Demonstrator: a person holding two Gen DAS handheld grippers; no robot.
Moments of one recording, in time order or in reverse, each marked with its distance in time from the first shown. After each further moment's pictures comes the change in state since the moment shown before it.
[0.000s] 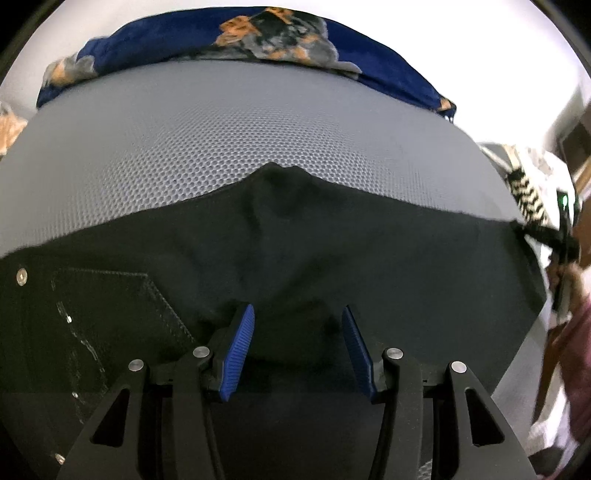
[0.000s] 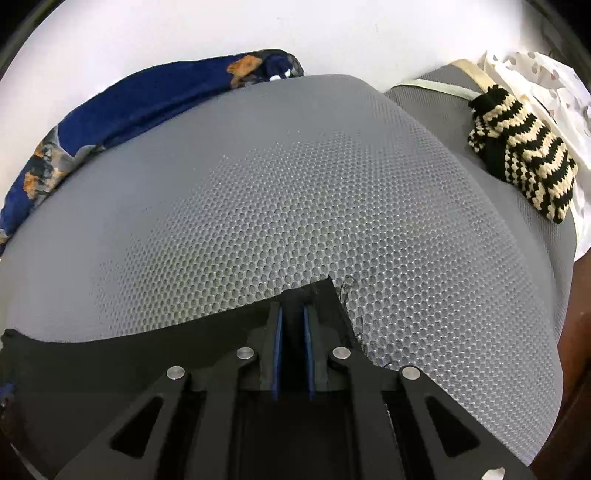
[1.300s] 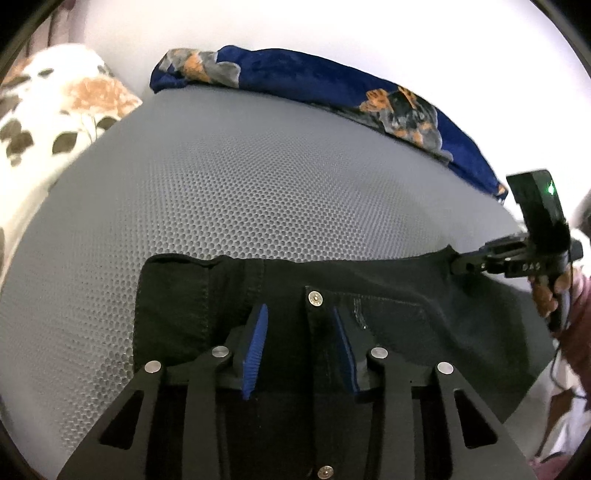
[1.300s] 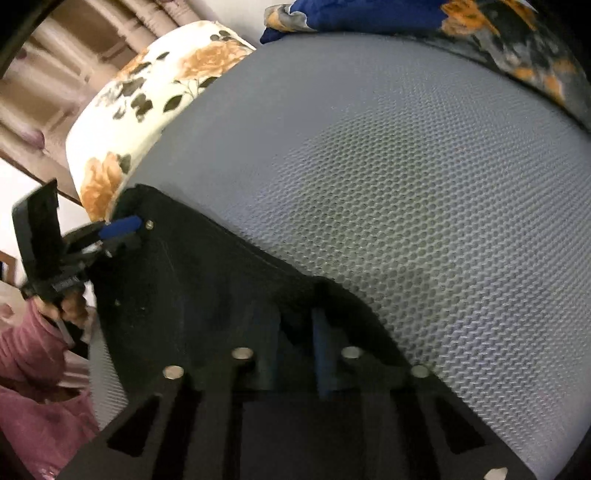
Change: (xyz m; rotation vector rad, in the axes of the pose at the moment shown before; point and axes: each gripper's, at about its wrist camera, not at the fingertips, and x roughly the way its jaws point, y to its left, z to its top) left arm -0.089 0.172 -0.026 -0.229 -0.183 0.075; right arm -0.010 0.448 -0.070 -0.867 0.376 0.696
